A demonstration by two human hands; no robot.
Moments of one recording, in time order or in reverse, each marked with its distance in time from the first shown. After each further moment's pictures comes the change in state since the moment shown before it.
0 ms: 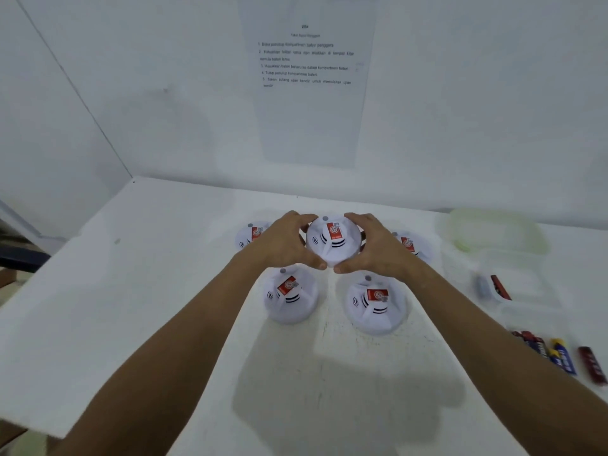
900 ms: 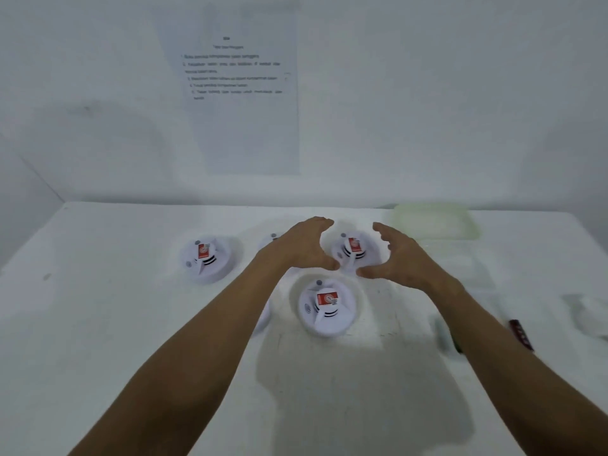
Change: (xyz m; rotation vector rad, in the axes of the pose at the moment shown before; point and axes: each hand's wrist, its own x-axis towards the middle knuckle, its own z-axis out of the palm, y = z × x) left_hand 0.062 0.077 0.060 0.142 -0.238 0.031; right_hand -0.065 0.057 -0.074 -0.023 0.145 0.300
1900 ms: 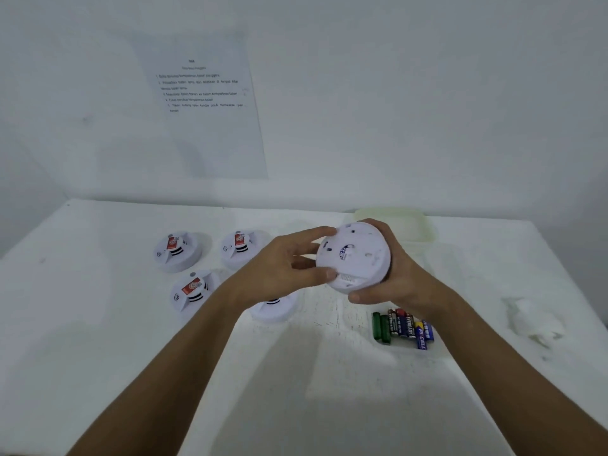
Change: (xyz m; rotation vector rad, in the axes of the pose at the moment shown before) left_hand -0.102 0.121 0.032 -0.732 0.126 0.157; right_hand -0.079 0.046 -0.073 0.591 -0.269 -0.375
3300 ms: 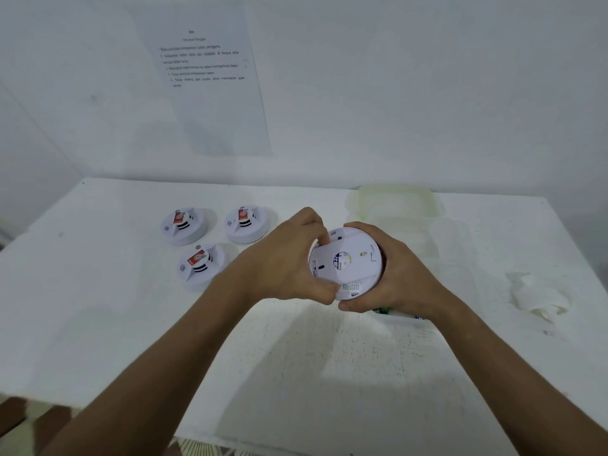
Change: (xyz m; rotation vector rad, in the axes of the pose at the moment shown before) left_hand -0.020 0.011 0.027 0.846 0.080 0.110; right_hand -0.026 0.014 0.014 -0.290 0.055 -0.139
